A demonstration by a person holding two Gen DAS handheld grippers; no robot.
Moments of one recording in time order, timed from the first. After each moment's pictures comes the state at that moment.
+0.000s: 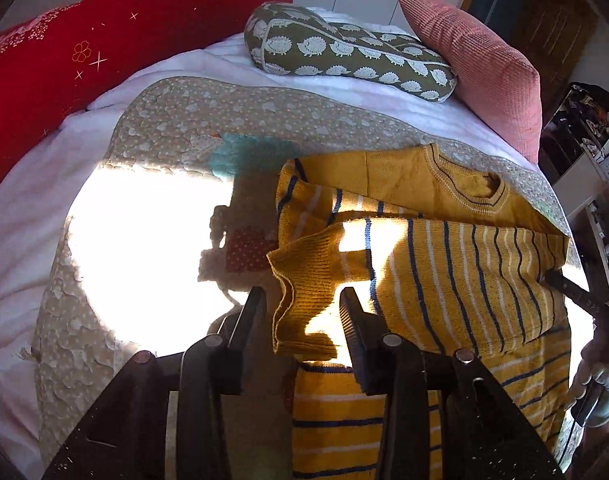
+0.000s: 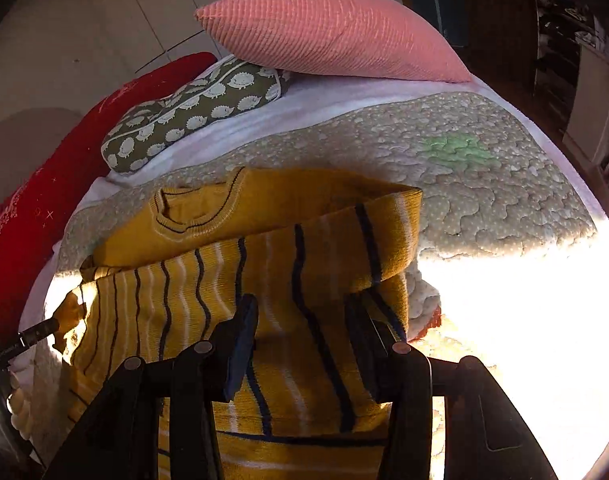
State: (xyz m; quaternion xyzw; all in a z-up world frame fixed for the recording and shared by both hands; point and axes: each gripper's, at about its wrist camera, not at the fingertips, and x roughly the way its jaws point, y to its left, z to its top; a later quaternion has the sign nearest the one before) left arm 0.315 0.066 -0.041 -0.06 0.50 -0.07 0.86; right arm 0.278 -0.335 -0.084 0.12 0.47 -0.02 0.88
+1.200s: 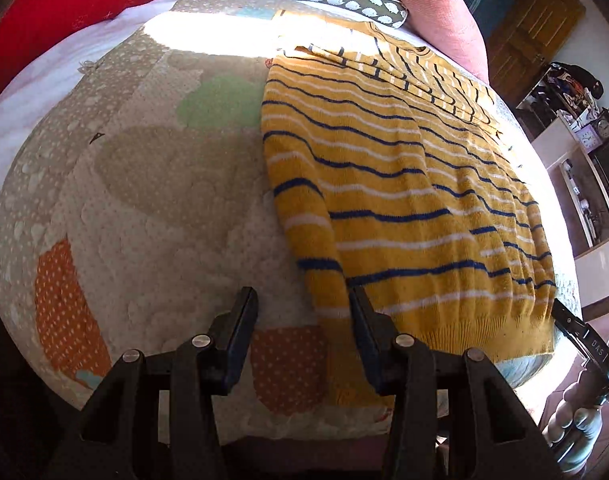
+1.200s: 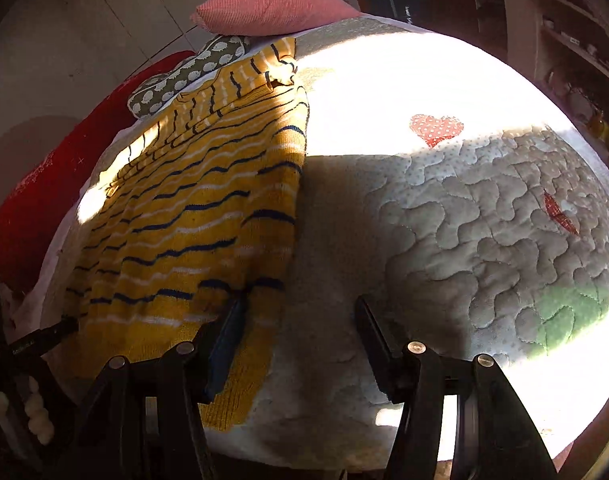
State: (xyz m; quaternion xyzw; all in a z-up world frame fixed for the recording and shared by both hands) left arm 0.025 0.055 -0.079 -0.09 0.54 -0.09 0.83; right arm -0.095 -0.312 -0.111 0.24 0.43 -0.04 0.87
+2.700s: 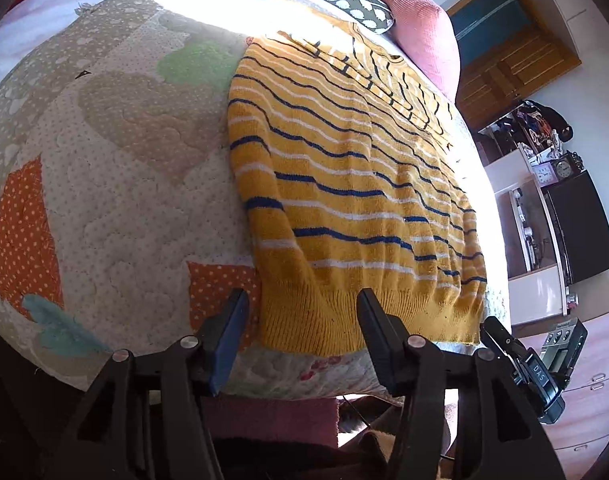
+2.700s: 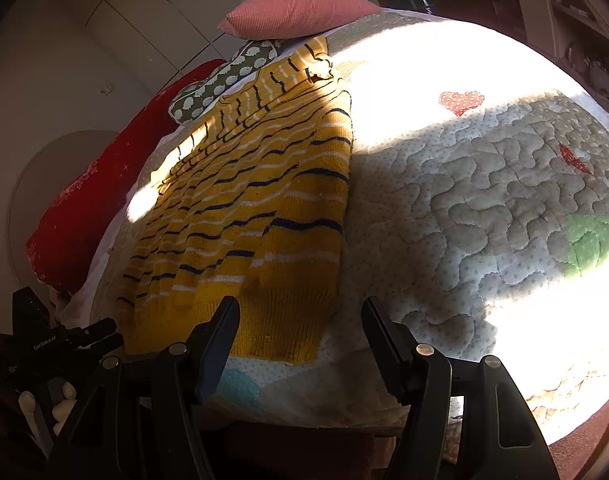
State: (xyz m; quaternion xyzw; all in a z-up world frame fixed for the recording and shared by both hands) left arm 0.011 0.060 -0.073 -0.20 0.55 -0.16 0.79; right arm -0.110 -0.299 -0.100 0.30 0.41 0.03 0.86
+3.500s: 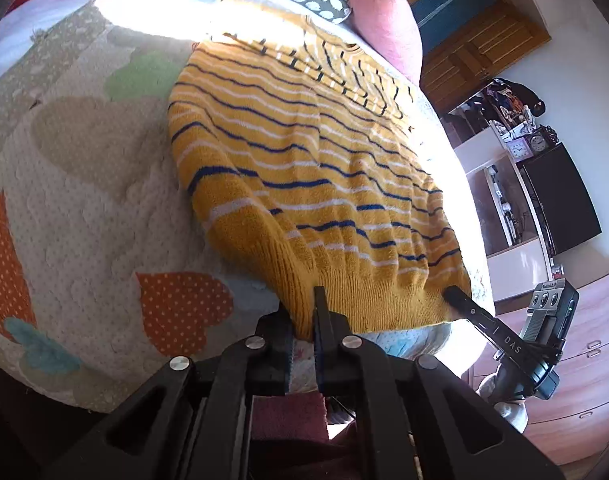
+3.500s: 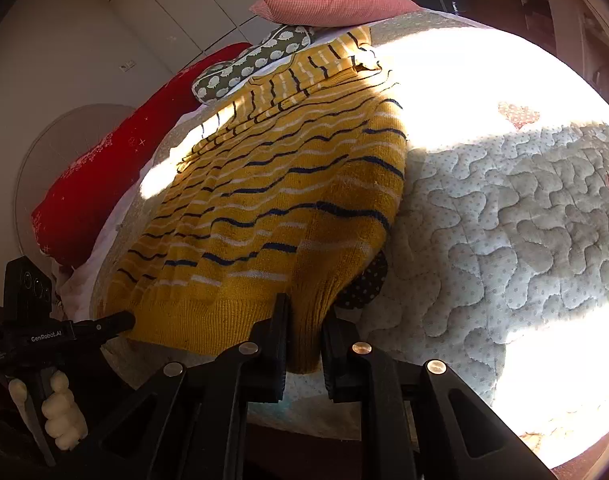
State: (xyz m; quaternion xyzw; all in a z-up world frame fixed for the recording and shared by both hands) left arm 0.014 0.043 -0.051 -0.18 0.54 -0.22 0.79; right arm -0.088 -0.269 -0.085 0.26 0.40 0.08 0.87
